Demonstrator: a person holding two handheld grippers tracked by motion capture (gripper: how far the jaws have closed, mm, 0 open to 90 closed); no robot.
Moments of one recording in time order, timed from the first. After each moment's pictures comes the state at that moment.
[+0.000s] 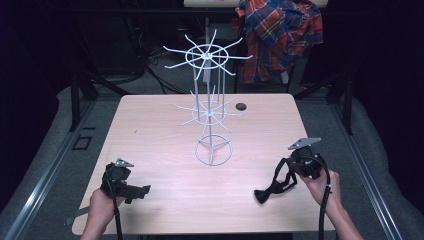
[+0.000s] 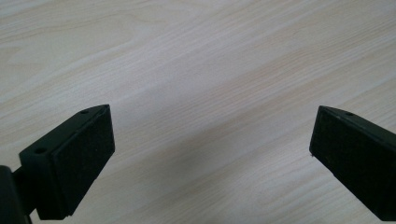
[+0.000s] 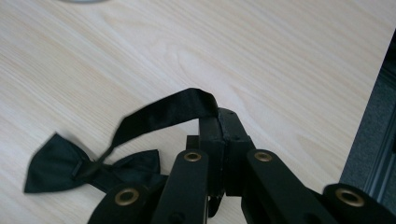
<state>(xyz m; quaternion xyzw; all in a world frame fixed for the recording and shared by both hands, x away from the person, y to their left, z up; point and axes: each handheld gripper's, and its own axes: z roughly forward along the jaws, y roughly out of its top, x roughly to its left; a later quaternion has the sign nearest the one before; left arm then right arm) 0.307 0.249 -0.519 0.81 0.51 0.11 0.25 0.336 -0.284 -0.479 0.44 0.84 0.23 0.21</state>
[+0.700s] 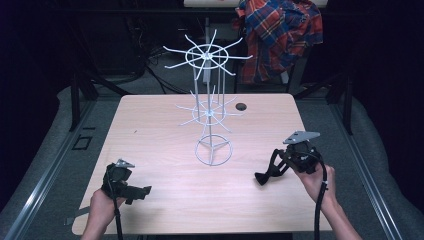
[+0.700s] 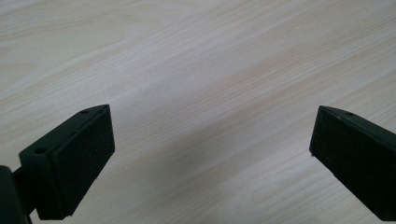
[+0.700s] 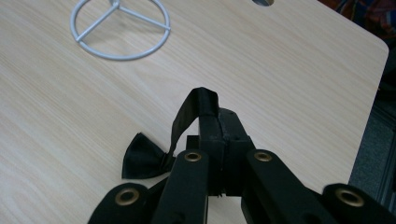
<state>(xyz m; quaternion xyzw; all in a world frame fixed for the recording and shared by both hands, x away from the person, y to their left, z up) 0.306 0.248 -0.519 0.81 0.51 0.10 0.26 0.331 -0.259 -0.445 0.41 0.84 0.28 0.24</state>
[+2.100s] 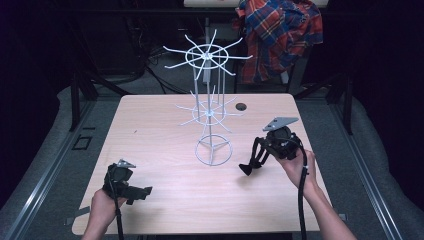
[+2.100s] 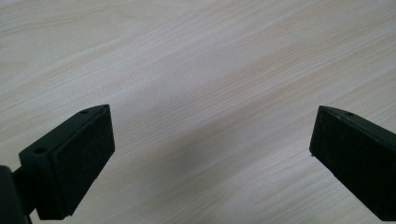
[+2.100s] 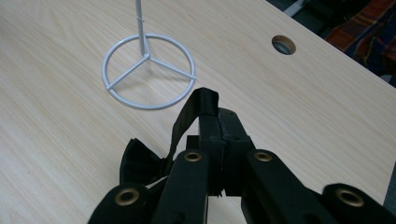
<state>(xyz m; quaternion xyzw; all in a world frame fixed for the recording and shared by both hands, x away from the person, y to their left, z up) 0.308 0.246 -0.521 0.82 0.51 0.10 0.25 0.359 -0.212 -0.424 0.37 0.85 0.30 0.23</state>
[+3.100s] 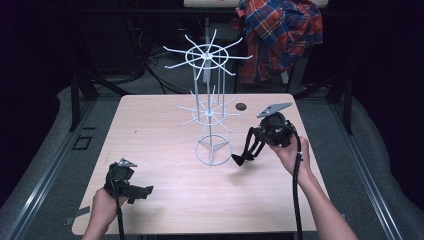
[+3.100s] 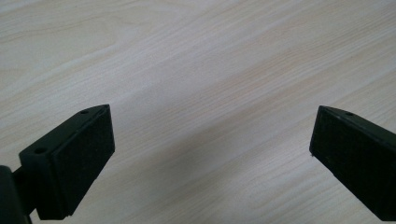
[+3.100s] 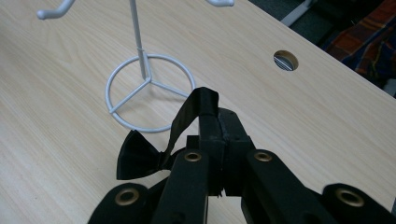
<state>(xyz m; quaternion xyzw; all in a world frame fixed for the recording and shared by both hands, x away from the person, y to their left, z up) 0.310 0.243 -0.521 0.82 0.50 0.10 0.25 0.384 -0.198 -0.404 0.38 0.85 0.31 0.21</state>
